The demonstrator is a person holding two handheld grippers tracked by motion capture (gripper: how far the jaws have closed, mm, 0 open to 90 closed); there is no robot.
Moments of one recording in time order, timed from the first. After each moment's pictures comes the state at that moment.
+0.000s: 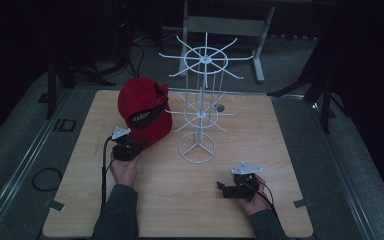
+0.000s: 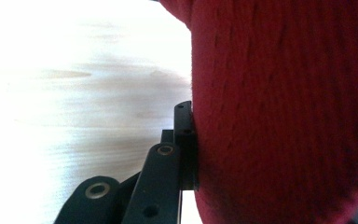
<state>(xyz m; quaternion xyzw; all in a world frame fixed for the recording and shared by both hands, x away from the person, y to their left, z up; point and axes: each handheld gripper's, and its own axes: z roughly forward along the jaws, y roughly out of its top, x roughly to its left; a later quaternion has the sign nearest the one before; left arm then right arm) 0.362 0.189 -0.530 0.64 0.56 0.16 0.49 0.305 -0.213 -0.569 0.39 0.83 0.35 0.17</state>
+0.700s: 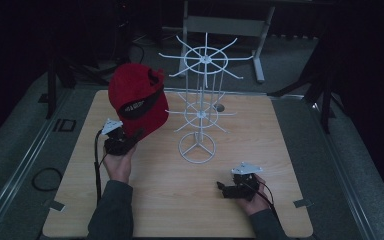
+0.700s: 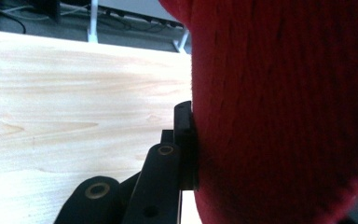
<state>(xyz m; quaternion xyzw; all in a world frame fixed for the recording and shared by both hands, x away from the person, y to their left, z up) 0.353 0.199 -0.489 0.63 0.54 0.20 0.52 0.306 -0.213 -0.569 0.39 0.83 0.35 0.17</state>
